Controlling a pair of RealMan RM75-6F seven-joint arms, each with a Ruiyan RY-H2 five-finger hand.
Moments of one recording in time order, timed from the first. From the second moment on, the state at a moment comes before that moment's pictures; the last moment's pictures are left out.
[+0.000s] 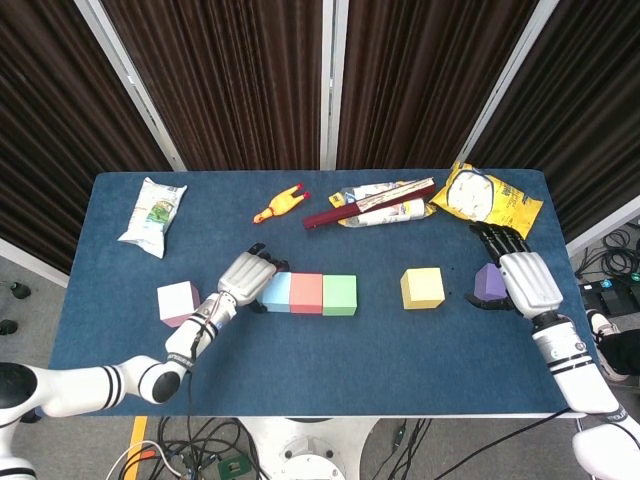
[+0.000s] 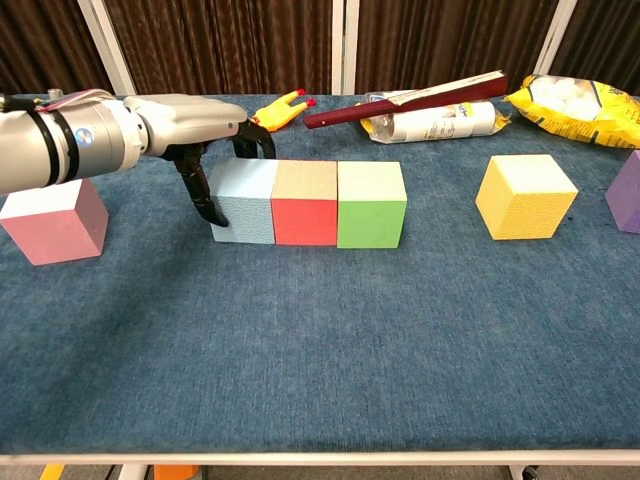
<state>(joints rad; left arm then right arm) -0.95 -1.56 -0.13 -1.44 0.96 0.82 0.41 0.47 -1.07 0.17 -1.64 -1.37 1.11 0.16</state>
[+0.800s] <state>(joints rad) -0.84 -1.36 -0.12 -1.69 1.02 0.99 0.37 0.47 -1.07 0.13 -1.63 -1.39 1.06 0.19</state>
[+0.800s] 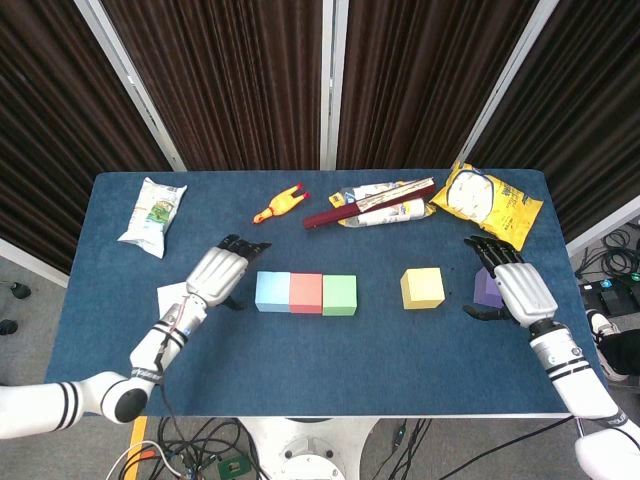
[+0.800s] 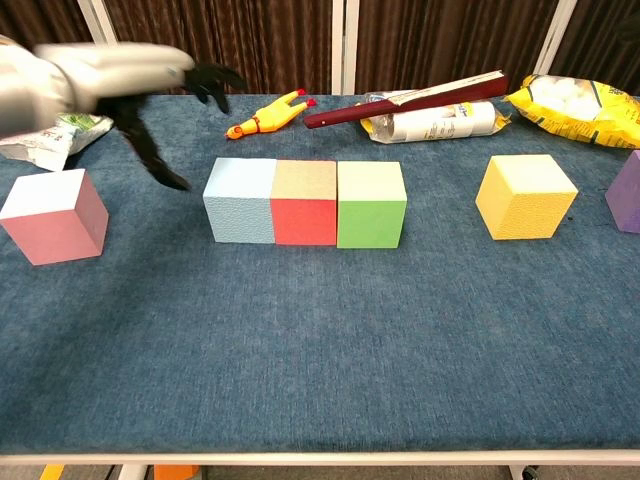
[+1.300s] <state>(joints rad) -0.60 -1.16 -0.08 -1.80 1.17 1.20 0.20 0.56 -1.17 0.12 -1.53 -1.31 0.89 0.09</state>
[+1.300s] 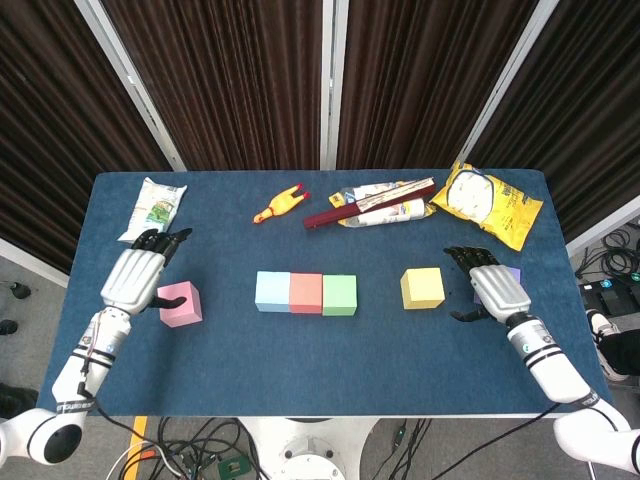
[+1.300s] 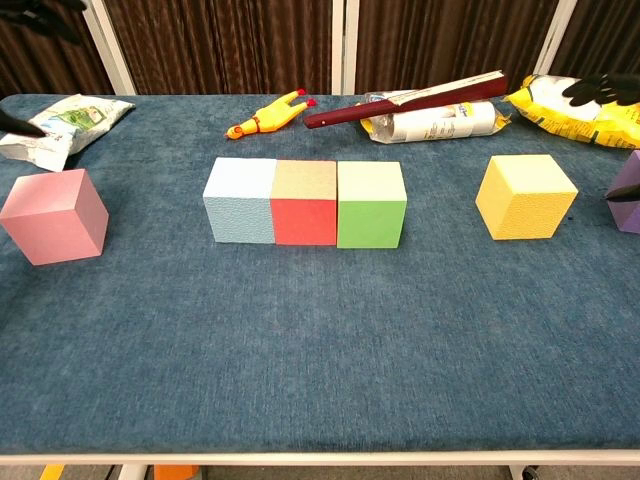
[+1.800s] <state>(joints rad) -0.54 -1.16 -0.07 -1.80 1.22 1.20 0.15 0.64 -1.31 0.13 -1.40 -1.25 0.81 0.00</state>
